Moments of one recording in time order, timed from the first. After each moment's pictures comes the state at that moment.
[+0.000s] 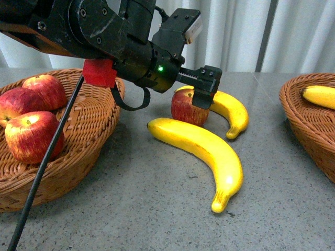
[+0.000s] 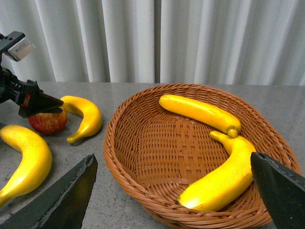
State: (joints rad) left arm -0.42 2.12 1.45 0.14 0.20 0.17; right arm 0.00 0.00 0.01 0.00 0.00 -0.01
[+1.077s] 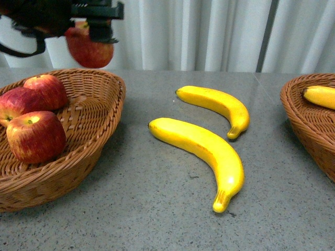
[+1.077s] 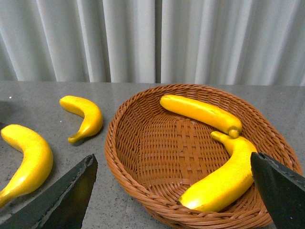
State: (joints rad) left arm -0.22 1.76 1.22 0.13 -0.08 0.00; right arm 0.00 0.00 0.01 0.00 0.00 -0.01
